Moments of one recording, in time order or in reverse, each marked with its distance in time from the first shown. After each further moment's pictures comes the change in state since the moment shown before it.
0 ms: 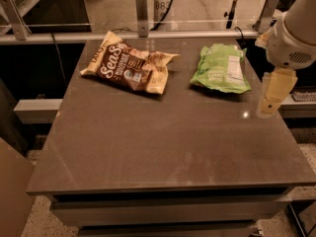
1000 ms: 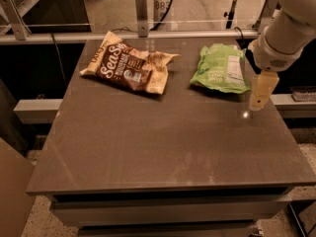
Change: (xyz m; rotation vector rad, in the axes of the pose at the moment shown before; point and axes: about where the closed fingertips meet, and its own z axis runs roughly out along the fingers) arm 0.022 -0.061 0.077 0.043 0.050 -0.034
